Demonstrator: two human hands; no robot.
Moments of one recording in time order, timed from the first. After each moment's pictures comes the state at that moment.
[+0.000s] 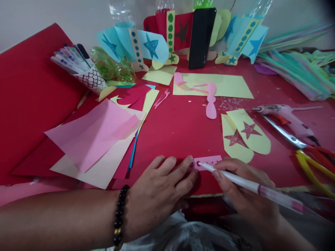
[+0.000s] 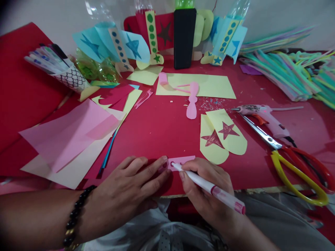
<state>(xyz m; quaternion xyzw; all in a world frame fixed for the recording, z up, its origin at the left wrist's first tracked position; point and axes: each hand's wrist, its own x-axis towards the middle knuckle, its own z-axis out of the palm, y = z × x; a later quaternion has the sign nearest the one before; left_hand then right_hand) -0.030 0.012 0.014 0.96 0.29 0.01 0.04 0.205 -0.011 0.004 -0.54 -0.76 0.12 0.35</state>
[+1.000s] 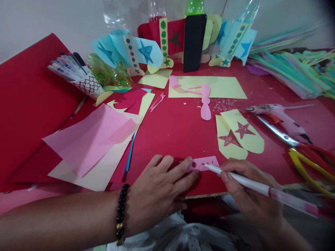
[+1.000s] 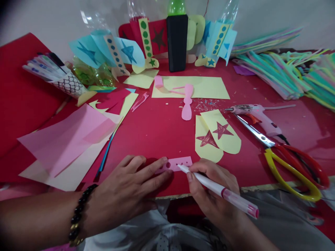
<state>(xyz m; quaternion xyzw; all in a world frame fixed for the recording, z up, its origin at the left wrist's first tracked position) -0.020 0.022 0.023 0.95 0.29 -0.03 0.07 0.221 -0.020 -0.004 -0.57 -0.72 0.11 0.38</state>
